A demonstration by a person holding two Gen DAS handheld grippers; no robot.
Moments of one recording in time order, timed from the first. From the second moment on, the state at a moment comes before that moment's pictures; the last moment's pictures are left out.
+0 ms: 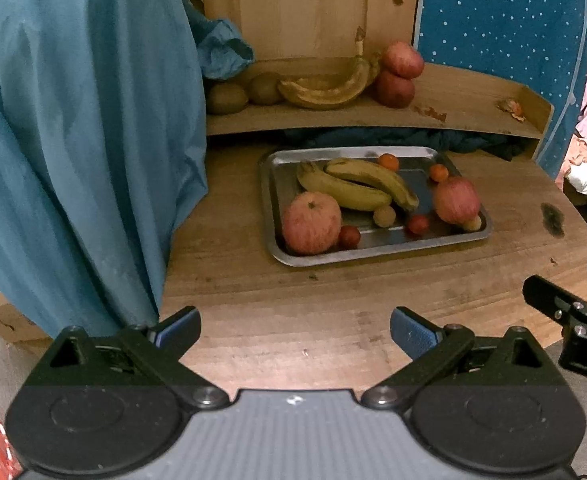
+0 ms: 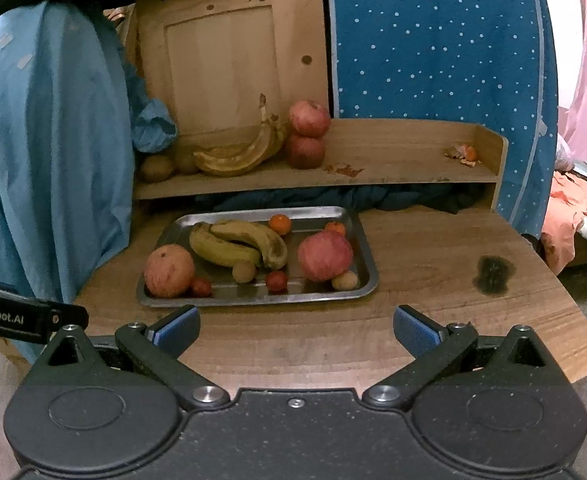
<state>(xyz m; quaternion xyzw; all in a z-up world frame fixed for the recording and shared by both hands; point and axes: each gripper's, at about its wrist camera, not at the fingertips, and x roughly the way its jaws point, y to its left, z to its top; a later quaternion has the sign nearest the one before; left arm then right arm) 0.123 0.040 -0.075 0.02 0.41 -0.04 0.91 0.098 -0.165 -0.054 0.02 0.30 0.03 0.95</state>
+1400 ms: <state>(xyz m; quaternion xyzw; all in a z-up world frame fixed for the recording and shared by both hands) 0.111 0.002 -0.088 -0.05 0.43 0.03 0.90 0.130 -0.221 -0.056 -0.02 0.33 0.09 0.94</state>
